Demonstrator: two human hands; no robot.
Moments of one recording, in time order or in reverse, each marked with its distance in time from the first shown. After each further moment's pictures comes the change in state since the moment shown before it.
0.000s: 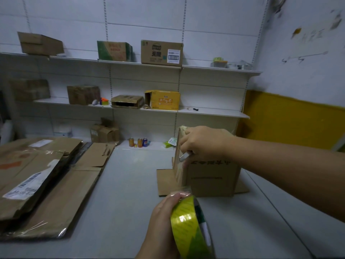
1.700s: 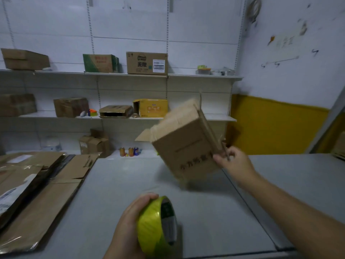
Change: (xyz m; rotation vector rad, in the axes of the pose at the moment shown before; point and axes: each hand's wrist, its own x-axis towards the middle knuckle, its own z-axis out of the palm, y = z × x) left_hand -0.024 0.023 0.014 -0.114 0.000 -0.054; right_hand -0.135 0.001 0.088 1.193 0.653 1.215
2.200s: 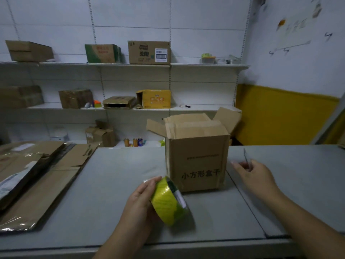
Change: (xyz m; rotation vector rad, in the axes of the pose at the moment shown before) left_hand 0.008 -0.022 0.026 -0.016 0.068 0.009; right_hand -0.041 0.045 -0.036 -0.185 0.134 0.115
